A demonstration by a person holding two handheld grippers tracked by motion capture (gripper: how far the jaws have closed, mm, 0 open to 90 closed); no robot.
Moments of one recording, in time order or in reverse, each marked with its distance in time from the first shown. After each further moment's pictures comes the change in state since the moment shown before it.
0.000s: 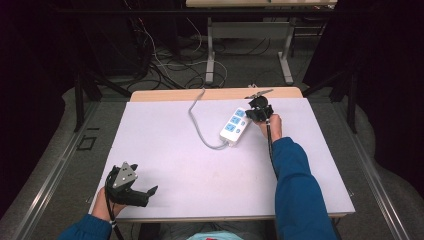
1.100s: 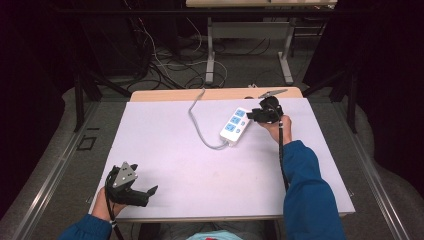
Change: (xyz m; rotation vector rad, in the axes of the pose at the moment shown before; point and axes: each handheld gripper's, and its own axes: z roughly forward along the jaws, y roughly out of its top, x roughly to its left) left arm 0.000 0.000 0.001 0.002 0.004 0.001; right arm -0.008 -0.007 -0.045 -0.082 0.138 -0.018
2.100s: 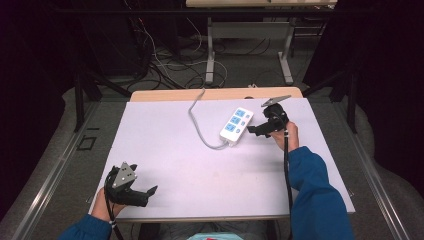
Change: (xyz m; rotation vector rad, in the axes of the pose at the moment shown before) left arm 0.000 0.000 -0.002 0.000 0.001 -0.006; right arm 0.017 -0.015 -0.030 0.056 0.036 -0.083
